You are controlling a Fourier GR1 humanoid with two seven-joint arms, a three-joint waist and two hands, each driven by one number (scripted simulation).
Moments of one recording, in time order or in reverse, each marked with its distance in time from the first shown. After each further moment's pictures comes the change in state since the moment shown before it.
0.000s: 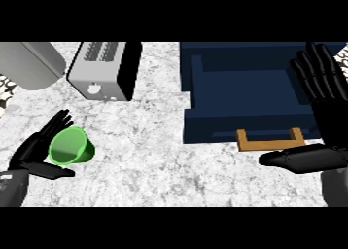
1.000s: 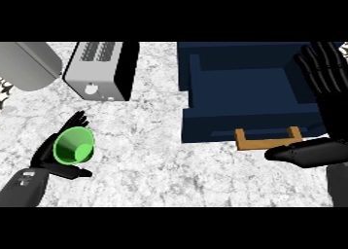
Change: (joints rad) left arm -0.068 -0.069 -0.044 0.137 -0.045 0.073 -0.140; right arm -0.034 -0.027 -0.030 0.028 -0.031 0.027 0.010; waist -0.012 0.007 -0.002
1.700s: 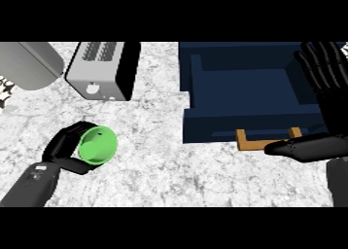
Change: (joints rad) left arm -0.015 -0.050 -0.013 -0.051 0.017 0.006 -0.059; right arm -0.023 -0.006 -0.004 0.019 0.012 -0.007 0.008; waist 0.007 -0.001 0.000
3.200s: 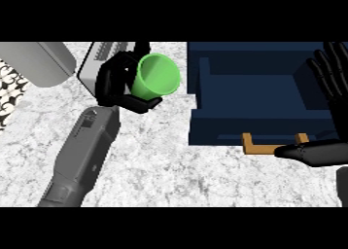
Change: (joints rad) left arm -0.260 -0.297 0.070 -0.449 0.190 0.397 0.250; right arm 0.061 -0.015 -0.038 -0.018 0.009 0.002 -0.003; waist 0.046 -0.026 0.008
